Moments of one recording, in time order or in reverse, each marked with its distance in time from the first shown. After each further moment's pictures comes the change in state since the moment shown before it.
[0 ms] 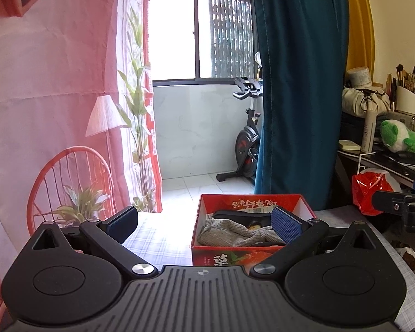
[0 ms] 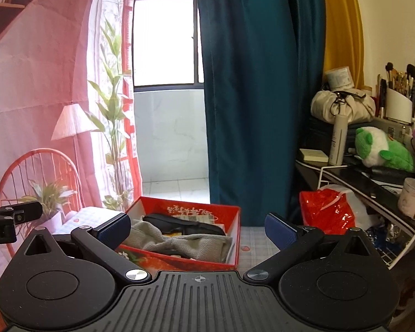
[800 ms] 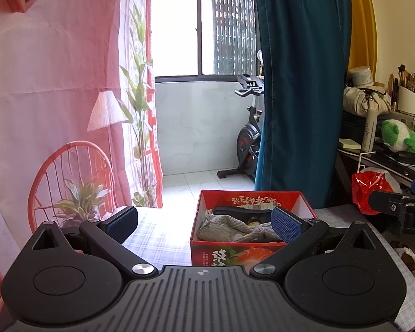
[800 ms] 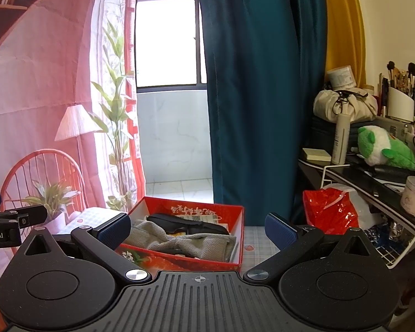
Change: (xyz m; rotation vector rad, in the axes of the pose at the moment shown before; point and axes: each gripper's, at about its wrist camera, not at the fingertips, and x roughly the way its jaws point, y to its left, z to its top) left arm -0.005 0.002 -0.002 -0.016 0.013 0.000; right arm -0.002 -0.002 -0.002 0.003 -0.001 0.011
